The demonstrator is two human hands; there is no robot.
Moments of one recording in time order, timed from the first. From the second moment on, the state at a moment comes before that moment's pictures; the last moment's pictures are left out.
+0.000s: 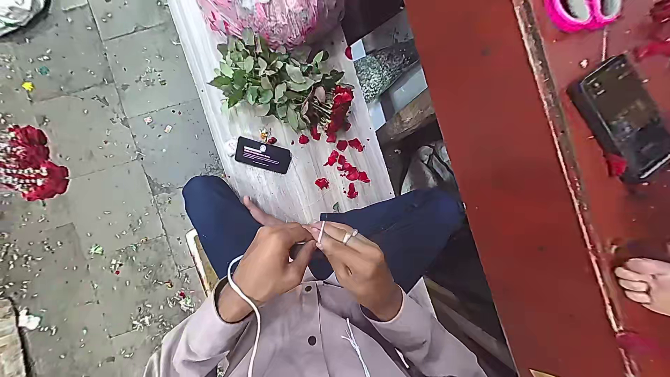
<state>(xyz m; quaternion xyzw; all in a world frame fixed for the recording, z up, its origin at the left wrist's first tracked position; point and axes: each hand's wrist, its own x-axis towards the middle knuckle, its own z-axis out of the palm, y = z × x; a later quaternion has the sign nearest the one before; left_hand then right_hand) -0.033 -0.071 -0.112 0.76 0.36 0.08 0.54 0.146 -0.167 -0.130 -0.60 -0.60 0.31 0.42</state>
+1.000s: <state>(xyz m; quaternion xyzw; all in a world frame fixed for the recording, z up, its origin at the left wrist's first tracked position) -0.026 -0.054 -0.110 0.18 0.32 0.40 0.84 0.124 -0.139 -0.164 -0.43 -0.49 0.61 0.46</state>
